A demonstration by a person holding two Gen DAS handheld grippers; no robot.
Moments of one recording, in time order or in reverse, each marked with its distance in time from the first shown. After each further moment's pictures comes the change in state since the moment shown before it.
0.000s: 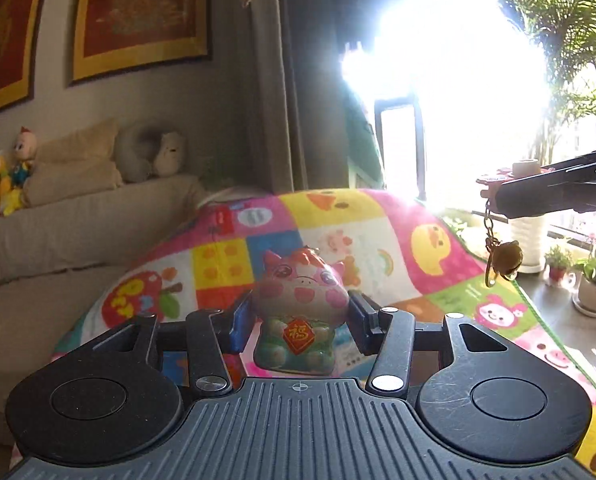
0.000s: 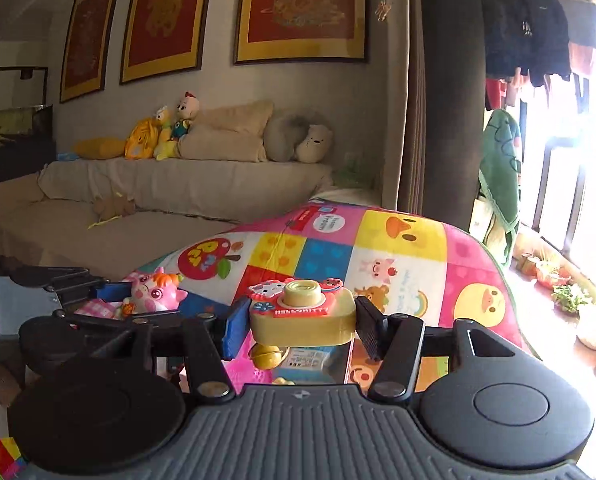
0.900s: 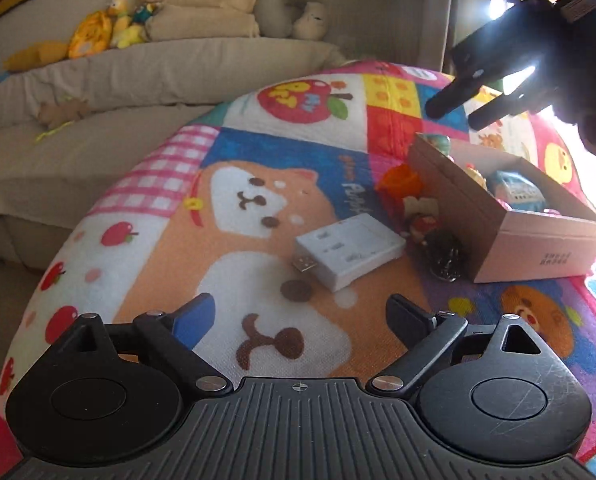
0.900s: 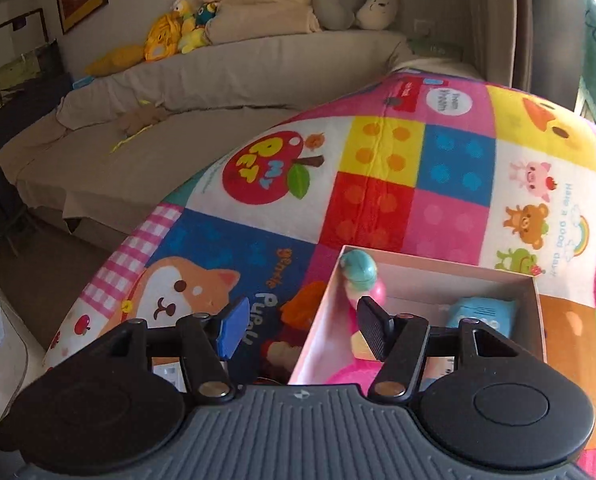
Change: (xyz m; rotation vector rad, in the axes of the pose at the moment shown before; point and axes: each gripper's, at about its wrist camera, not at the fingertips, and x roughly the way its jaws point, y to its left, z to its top) left arm -0.046 0.123 -0.169 -0.309 0.279 0.231; right arm 0.245 0.109 -0.003 0.055 0.425 0.177
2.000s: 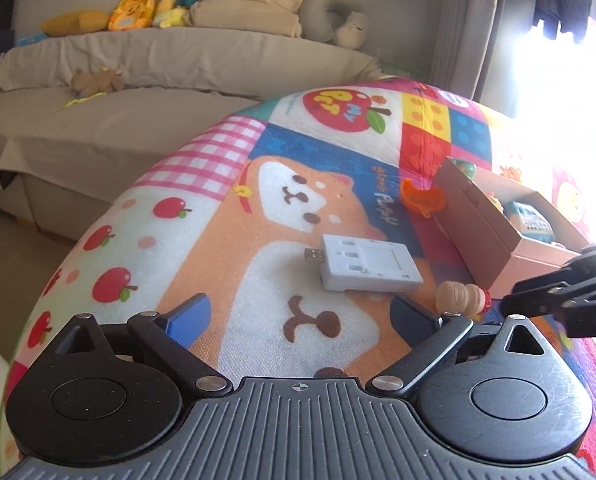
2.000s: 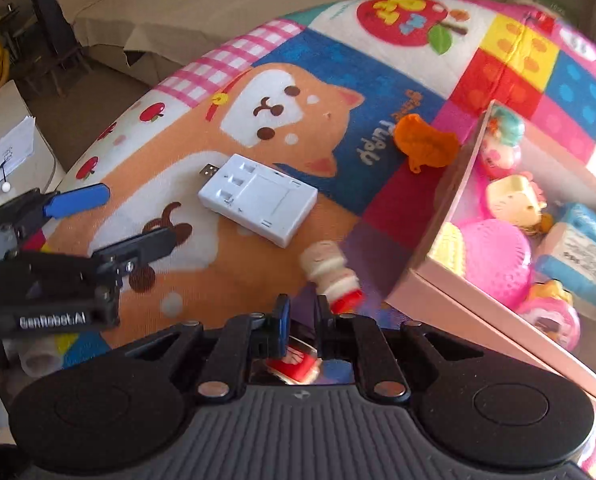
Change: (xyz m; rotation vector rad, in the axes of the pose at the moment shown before) left arm -0.028 0.023 -0.007 -0.118 0.007 0.034; right arm -0.009 0.069 -0.109 -0.321 0.247 0.048
